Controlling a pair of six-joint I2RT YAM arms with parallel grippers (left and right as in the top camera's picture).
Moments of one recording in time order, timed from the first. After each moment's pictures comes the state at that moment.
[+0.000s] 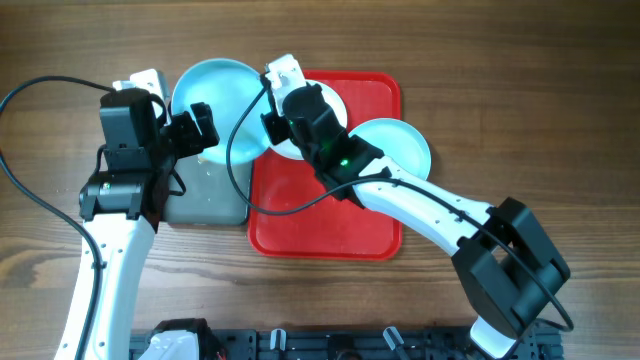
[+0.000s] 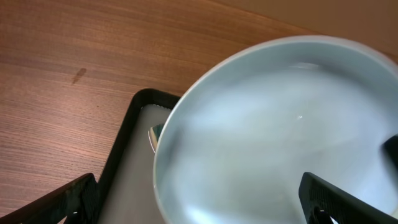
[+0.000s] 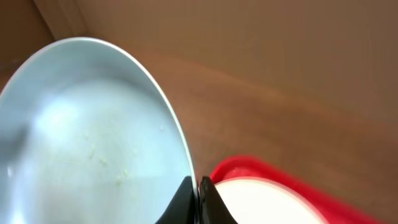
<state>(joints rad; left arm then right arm) 0.03 1.21 0.98 -0.48 0.00 -0.24 0.78 1.86 1.26 0.21 0.17 0.15</state>
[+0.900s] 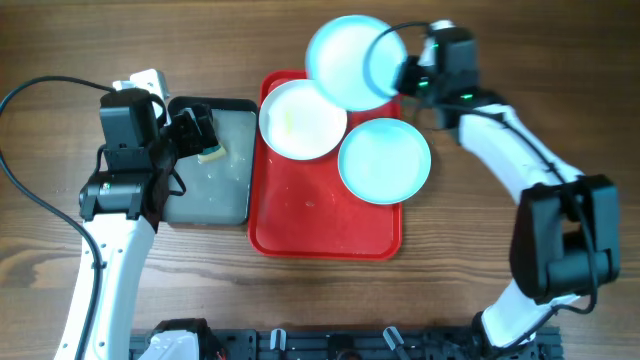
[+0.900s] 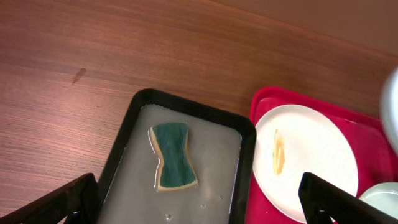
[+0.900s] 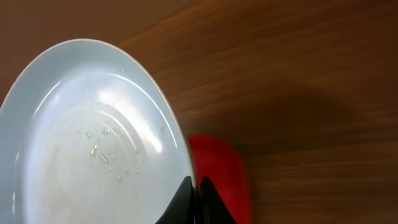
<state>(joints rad) 0.03 1.21 0.98 -0.48 0.00 -0.24 0.14 1.86 1.26 -0.12 -0.14 0.50</state>
